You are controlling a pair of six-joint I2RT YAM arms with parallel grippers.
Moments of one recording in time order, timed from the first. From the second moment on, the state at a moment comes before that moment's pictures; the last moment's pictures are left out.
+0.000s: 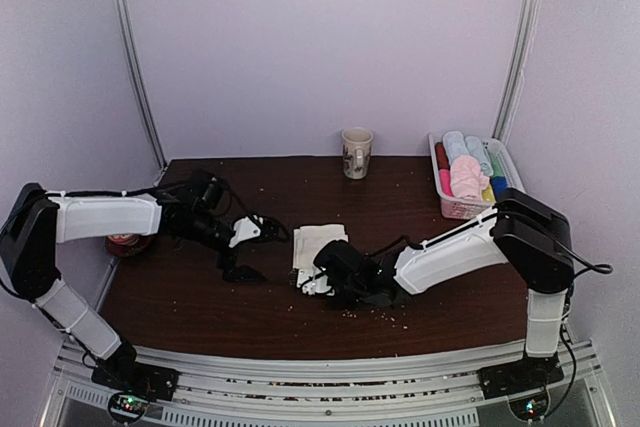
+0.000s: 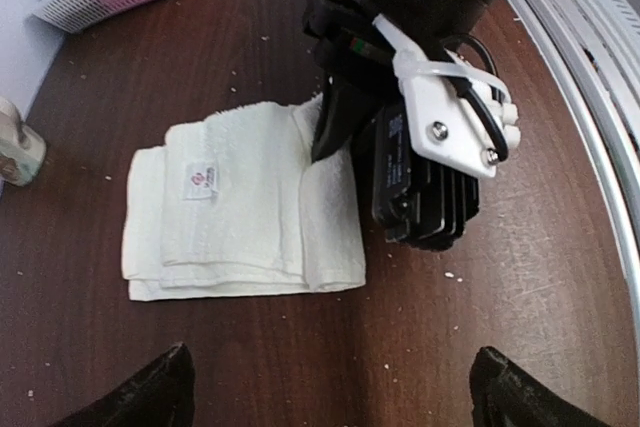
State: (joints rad) left arm -0.56 1.56 0.96 -0.37 0.63 0.96; right arm 1.11 1.99 1.10 0.02 0.39 -0.57
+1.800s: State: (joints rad) left arm -0.90 1.44 0.36 0.52 0.13 1.32; right arm 0.92 2.24 1.71 -0.79 -0.54 -0.27
